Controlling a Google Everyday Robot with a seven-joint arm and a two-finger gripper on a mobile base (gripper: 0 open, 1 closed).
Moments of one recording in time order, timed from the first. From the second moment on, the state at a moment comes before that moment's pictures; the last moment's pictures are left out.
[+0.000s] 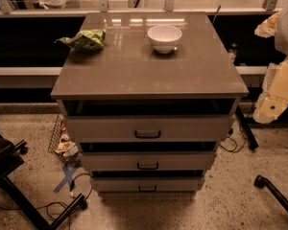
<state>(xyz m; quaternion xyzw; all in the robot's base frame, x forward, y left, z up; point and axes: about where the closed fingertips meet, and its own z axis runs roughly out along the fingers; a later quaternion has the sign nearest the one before) 0.438 -0.212 0.992 -0.60 0.78 -0.05 0.18</state>
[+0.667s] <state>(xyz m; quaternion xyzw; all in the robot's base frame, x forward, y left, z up) 0.440 -0.207 0.981 -0.60 0.77 -0.04 0.21</state>
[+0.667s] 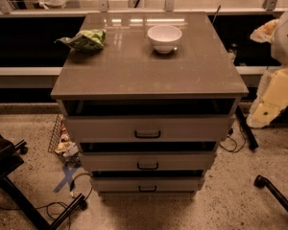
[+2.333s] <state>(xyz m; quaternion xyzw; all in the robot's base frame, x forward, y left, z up) 0.455 -0.192 0.851 -0.57 0.74 0.00 0.36</state>
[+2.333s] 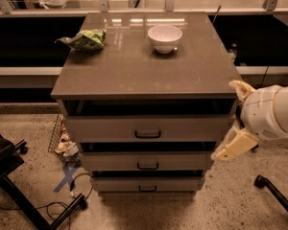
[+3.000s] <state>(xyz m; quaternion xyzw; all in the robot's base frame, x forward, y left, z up) 0.479 -0.164 0.767 -0.58 0.76 -0.01 0.30</state>
